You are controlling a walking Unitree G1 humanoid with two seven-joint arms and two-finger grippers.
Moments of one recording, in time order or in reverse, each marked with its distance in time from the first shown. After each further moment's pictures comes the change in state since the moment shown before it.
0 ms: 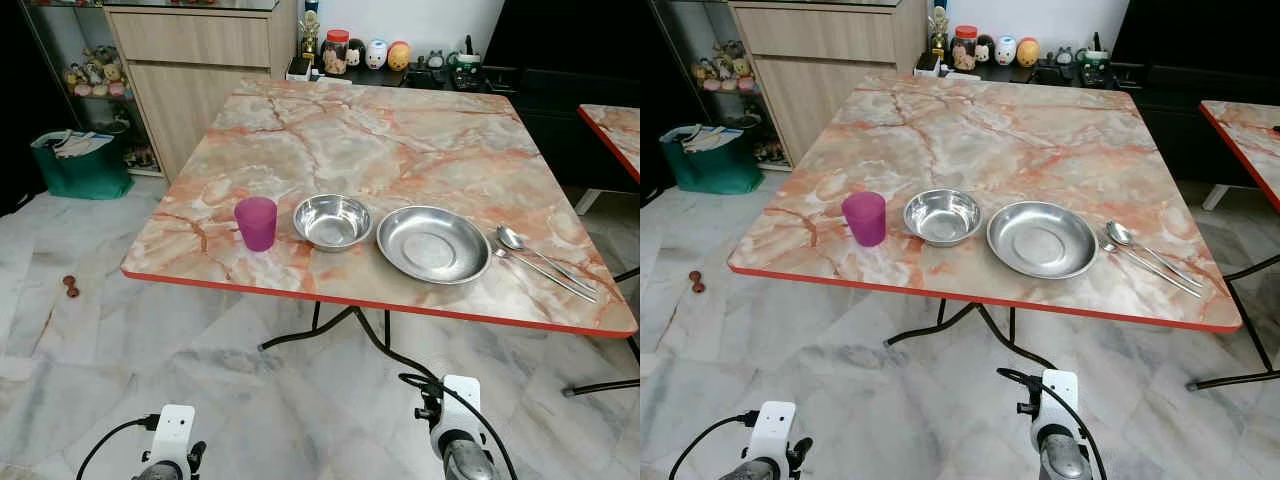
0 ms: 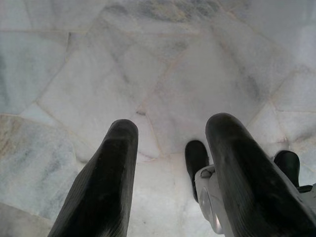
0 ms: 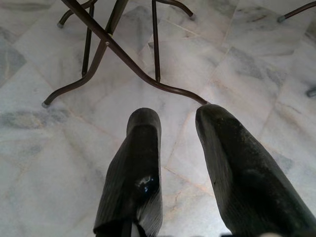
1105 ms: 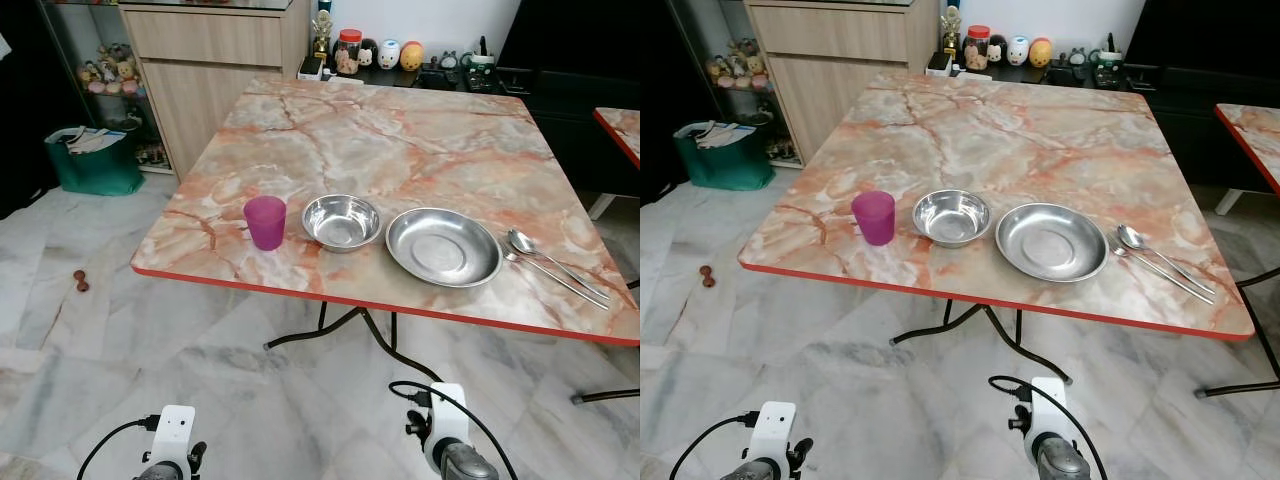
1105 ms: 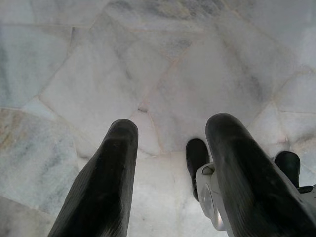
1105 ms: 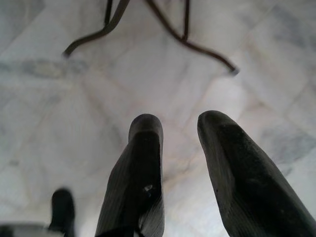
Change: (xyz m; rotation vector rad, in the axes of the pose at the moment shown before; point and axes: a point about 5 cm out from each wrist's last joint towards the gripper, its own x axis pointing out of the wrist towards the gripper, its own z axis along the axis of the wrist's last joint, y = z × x) left arm 0.000 -0.001 0.000 -0.003 0.001 -0.001; right arm 0.002 0.003 -0.011 -0.028 0.185 0.089
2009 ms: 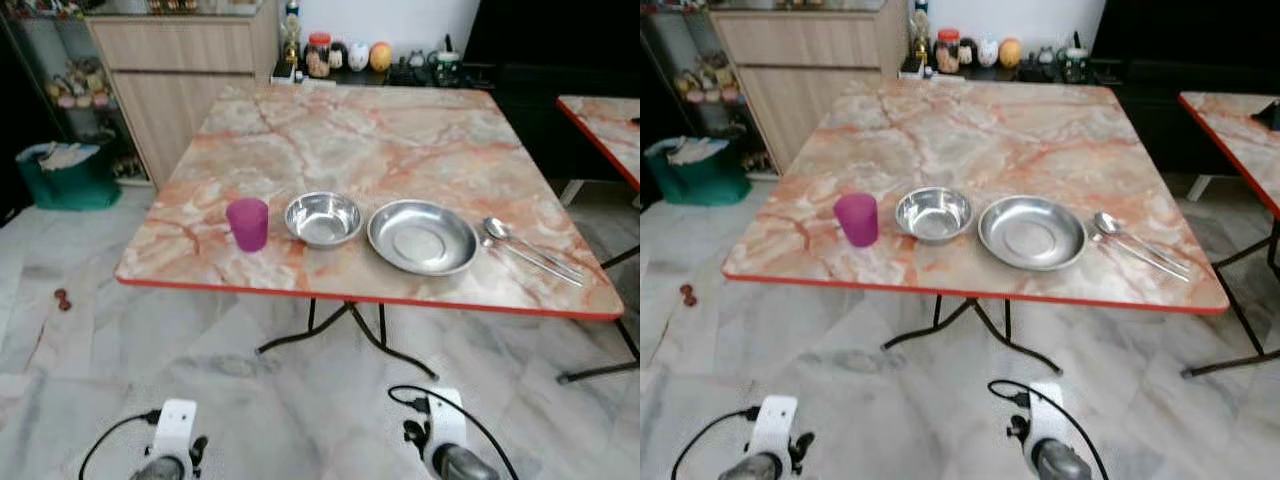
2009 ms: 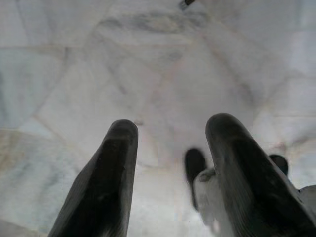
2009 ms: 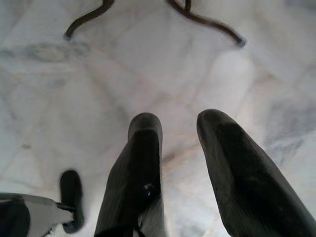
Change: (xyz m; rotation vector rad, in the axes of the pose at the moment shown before) left arm 0.001 -0.003 0.005 0.000 -0.015 -0.008; right arm -0.001 0.000 -0.009 -0.002 0.107 0.076
